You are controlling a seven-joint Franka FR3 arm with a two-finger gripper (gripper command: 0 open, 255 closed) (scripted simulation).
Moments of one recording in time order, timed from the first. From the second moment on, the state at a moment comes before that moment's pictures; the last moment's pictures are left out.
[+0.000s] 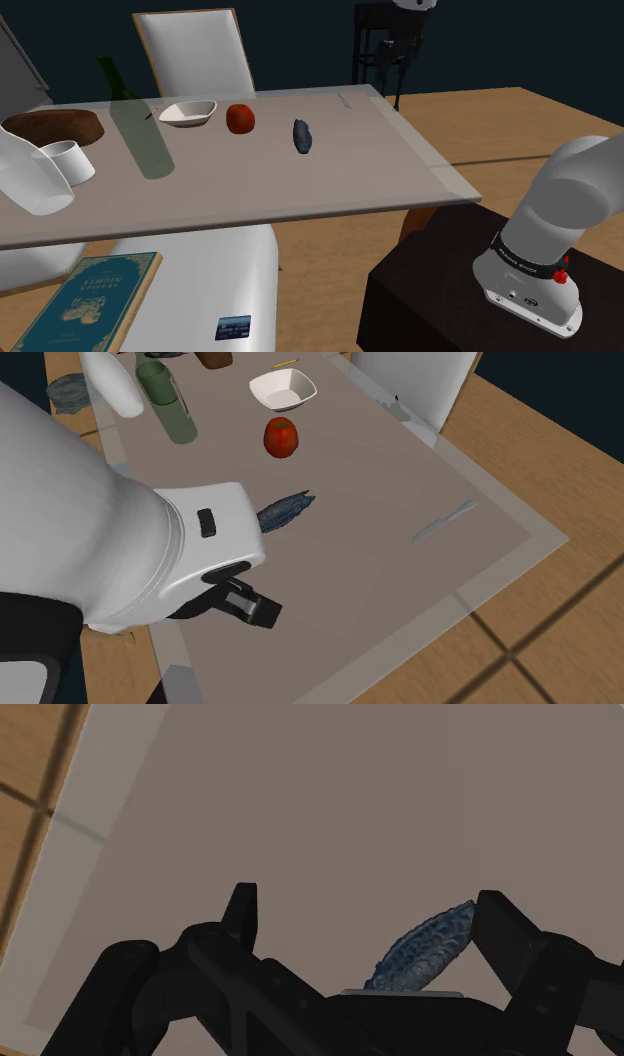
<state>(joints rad) -0.04 -0.60 0.09 -2.28 0.00 1.86 0.08</state>
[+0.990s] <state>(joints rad) -0.09 -0.02 0.32 -1.97 -0.19 2.04 0.64</state>
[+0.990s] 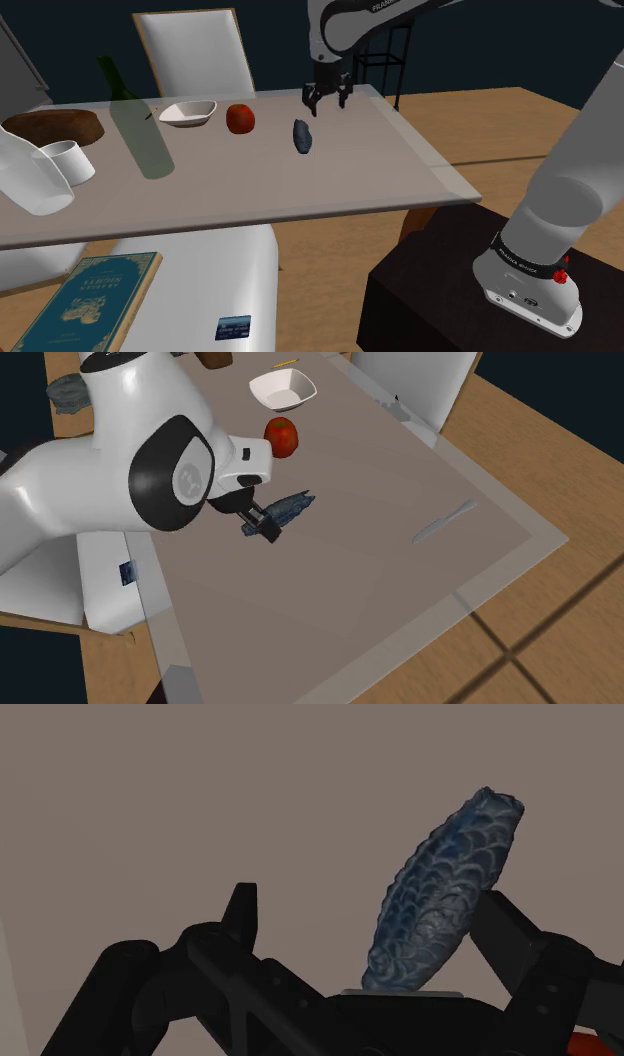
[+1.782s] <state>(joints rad) 0.00 0.46 0.29 -1.51 -0.39 1.95 0.95</state>
